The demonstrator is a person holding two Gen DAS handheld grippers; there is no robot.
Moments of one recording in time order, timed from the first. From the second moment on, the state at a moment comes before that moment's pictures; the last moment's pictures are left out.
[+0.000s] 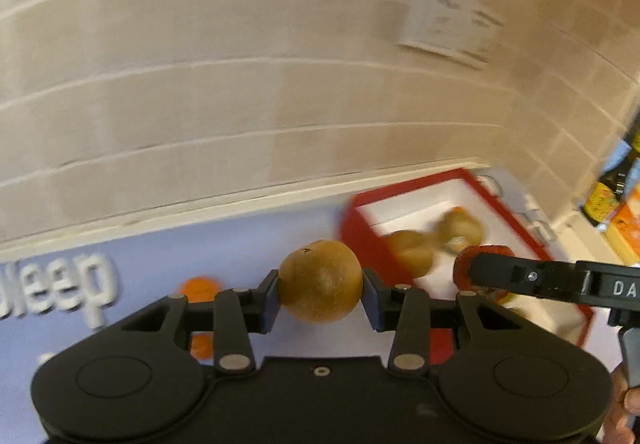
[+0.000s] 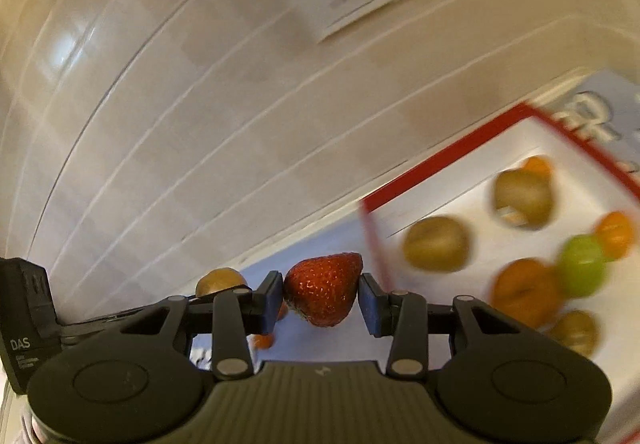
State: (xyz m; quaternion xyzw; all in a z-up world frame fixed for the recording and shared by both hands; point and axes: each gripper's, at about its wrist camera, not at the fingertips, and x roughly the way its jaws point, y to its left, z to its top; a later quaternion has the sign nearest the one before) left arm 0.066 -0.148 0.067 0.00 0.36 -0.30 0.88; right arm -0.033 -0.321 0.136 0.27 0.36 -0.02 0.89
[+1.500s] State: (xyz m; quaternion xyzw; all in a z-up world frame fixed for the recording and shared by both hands) left arm 0.060 -0.281 0.059 0.16 0.40 -0.32 0.84; right arm -0.085 -0.435 0.147 0.29 0.34 -0.22 0.86
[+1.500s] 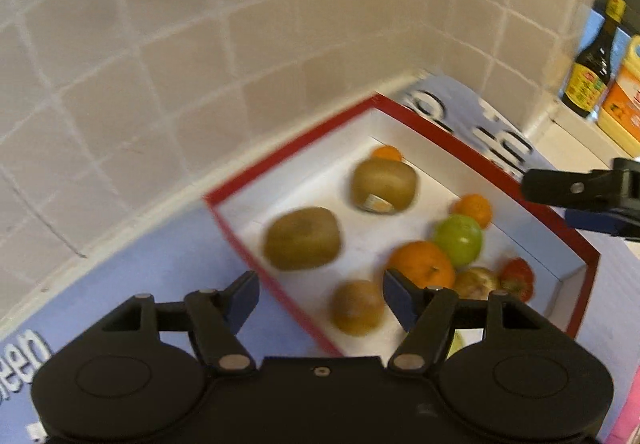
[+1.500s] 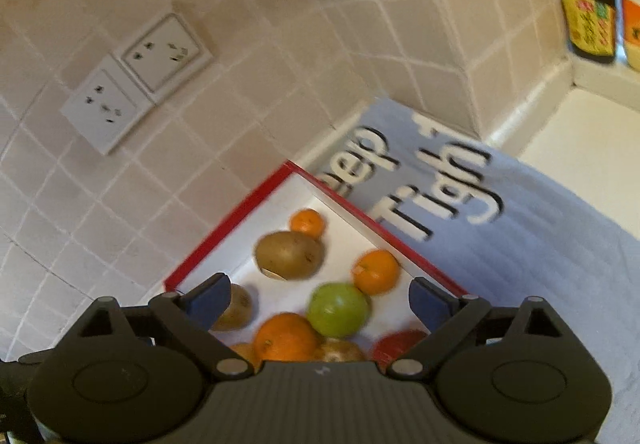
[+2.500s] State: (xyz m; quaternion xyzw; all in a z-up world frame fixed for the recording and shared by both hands) left arm 0.134 -0.069 0.058 0.03 0.45 -0.17 0.88; right arm 0.040 -0.233 0.115 0.14 0.42 -0.01 0.90
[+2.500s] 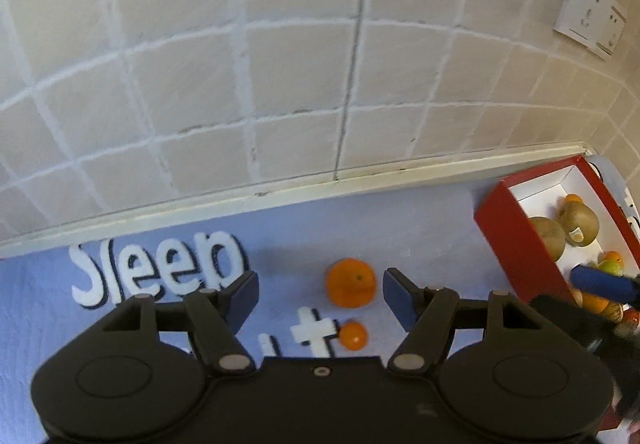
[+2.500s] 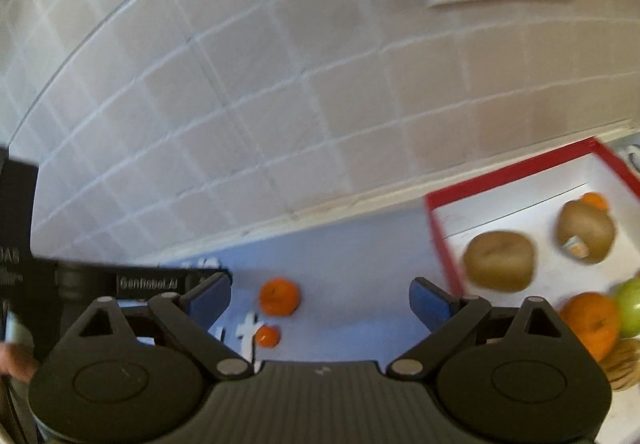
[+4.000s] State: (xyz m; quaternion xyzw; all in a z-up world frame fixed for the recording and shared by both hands) left arm 0.178 -0.110 -0.024 0.07 0.50 -0.26 0.83; right arm 0.075 -0.125 0.014 0.02 0.49 0.06 0.87
